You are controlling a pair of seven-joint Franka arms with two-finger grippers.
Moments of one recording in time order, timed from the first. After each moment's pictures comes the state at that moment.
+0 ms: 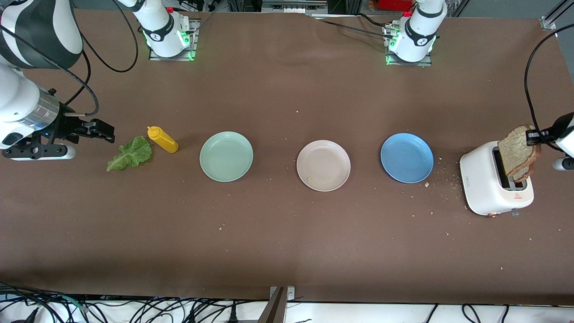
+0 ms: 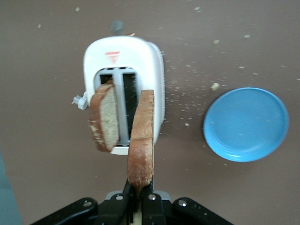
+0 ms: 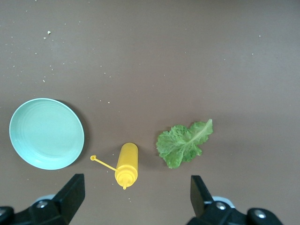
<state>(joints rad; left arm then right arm) 0.39 0.23 -0.33 -1.51 0.21 1.56 0.09 0.18 0.15 -0.12 -1.64 0.00 1.74 0.01</state>
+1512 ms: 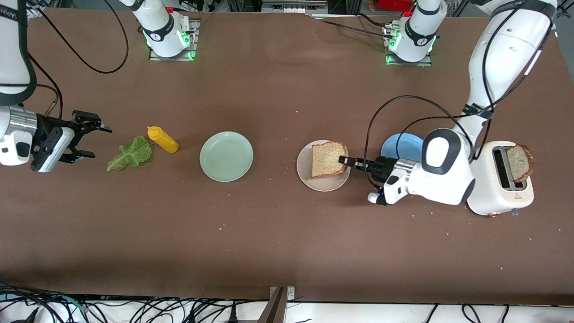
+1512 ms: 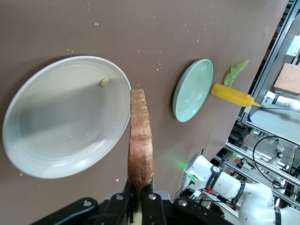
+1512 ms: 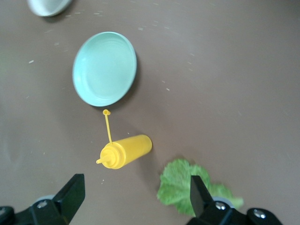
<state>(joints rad) 0.17 0.77 -0.52 -1.50 -0.63 1.86 0.07 0.04 0.25 -0.24 -1.76 0.44 1.73 -1.23</state>
